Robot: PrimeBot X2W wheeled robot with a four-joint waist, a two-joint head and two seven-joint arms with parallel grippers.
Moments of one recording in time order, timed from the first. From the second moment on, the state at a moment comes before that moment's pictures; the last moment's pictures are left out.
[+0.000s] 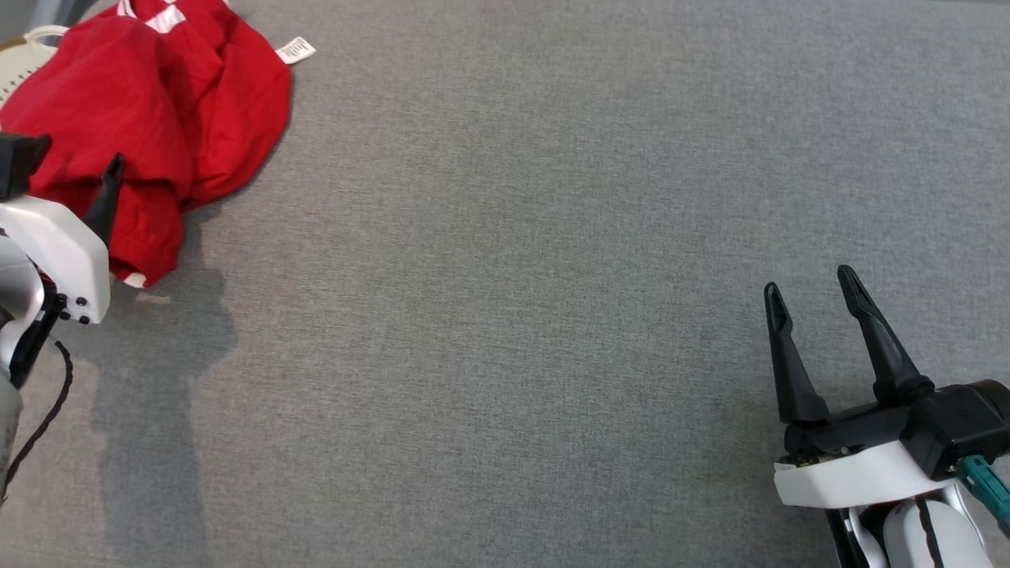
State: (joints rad) left arm -0.75 0.52 -0.32 0.67 -0.32 -0.13 0.06; right arm -0.12 -0.05 0.07 0.00 0.04 0.13 -0.26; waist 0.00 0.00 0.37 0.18
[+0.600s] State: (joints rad) left arm -0.87 0.58 -0.50 0.88 -0.42 -0.13 0.07; right arm -0.13 -0.05 0.08 -0.01 0.06 0.13 -0.26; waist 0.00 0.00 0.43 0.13
